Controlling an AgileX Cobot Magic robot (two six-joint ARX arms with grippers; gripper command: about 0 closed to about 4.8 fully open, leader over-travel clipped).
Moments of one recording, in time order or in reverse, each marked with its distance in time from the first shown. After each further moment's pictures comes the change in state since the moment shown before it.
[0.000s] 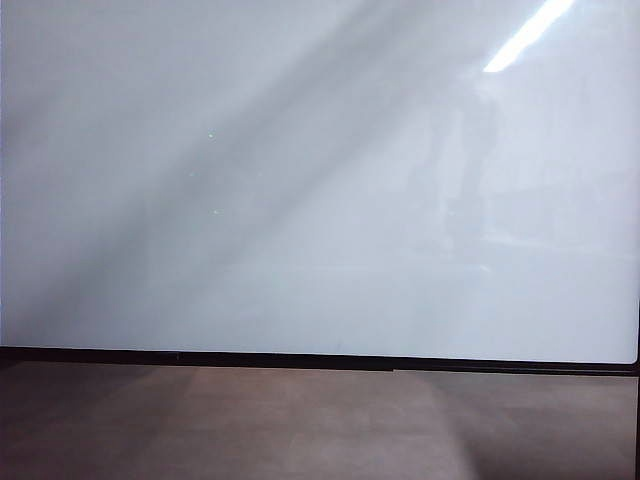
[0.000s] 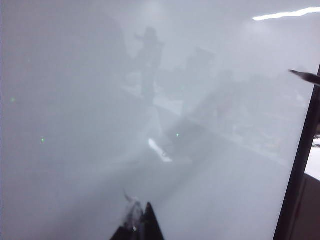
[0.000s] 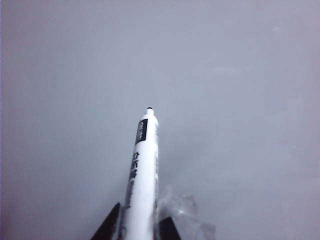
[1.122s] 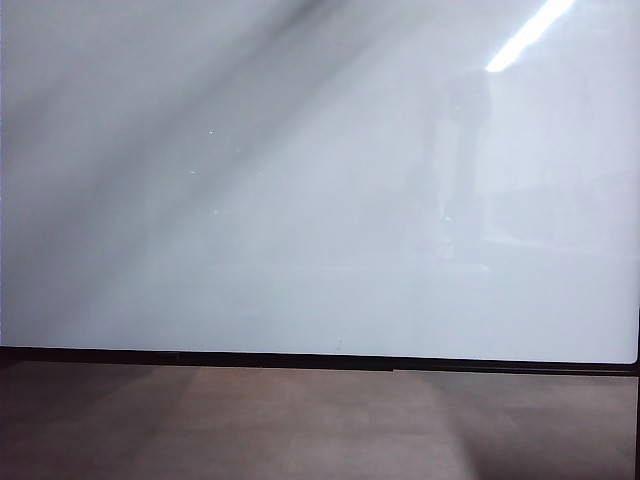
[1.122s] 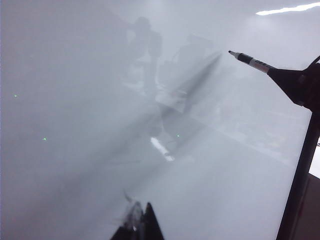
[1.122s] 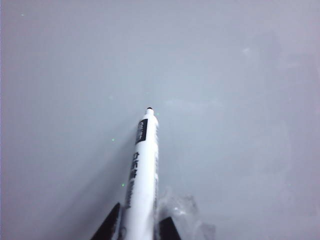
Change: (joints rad) left arm 0.003 0.042 0.031 -0.002 -0.005 0.000; right arm 0.135 0.508 0.354 0.220 0.235 -0.137
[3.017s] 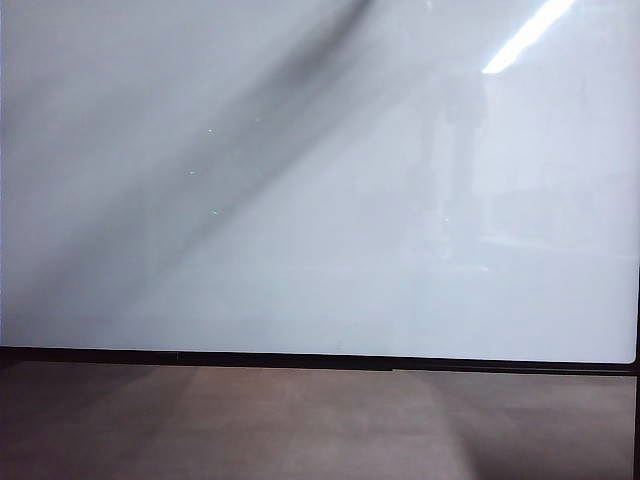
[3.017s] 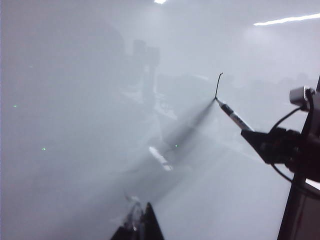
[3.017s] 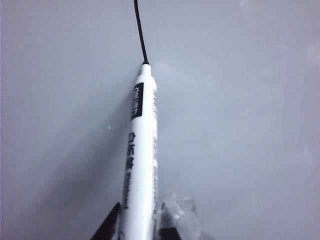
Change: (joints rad) left arm 0.000 -0.001 0.027 0.006 0.000 0.000; right arm -0.016 0.060 -0.117 -0.032 0.015 0.070
